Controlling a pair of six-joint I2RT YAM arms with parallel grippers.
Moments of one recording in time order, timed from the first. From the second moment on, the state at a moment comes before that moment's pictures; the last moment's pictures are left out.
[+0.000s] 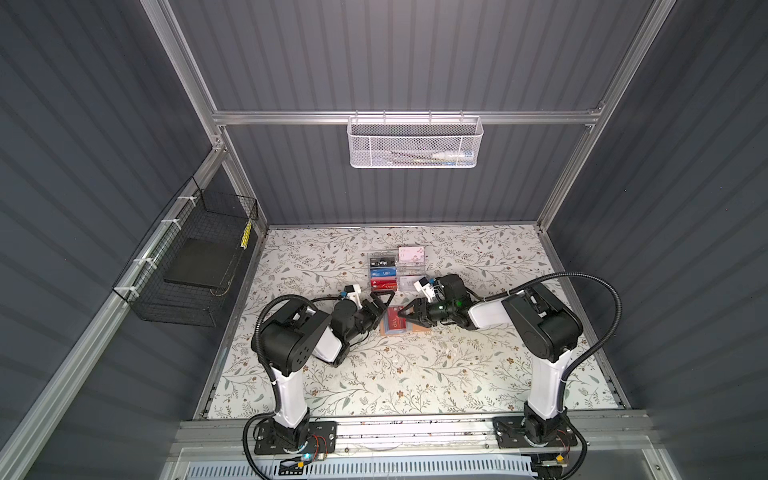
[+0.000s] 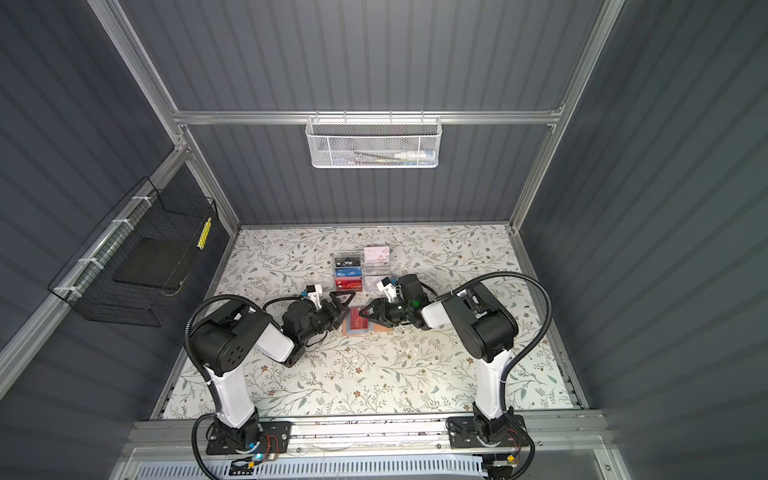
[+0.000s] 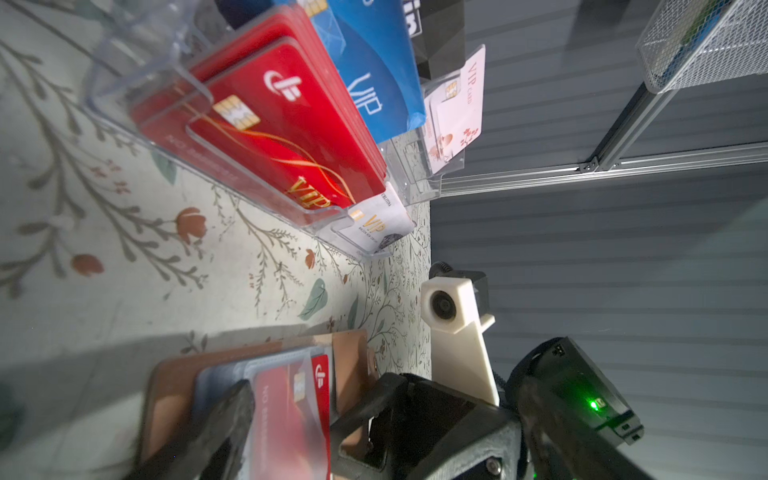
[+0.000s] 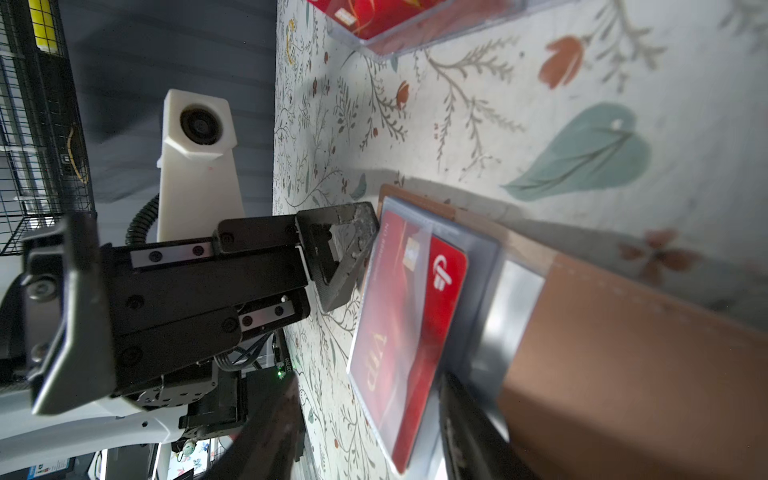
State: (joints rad) left arm -0.50 1.90 0.45 1.24 0.33 -1.31; right arm 0.52 1.98 0.86 0.47 -0.85 0.82
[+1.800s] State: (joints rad) left arm -0.49 1.93 0.42 1.30 0.33 -1.32; right arm 0.53 2.05 0.87 0.65 -0.91 0.92
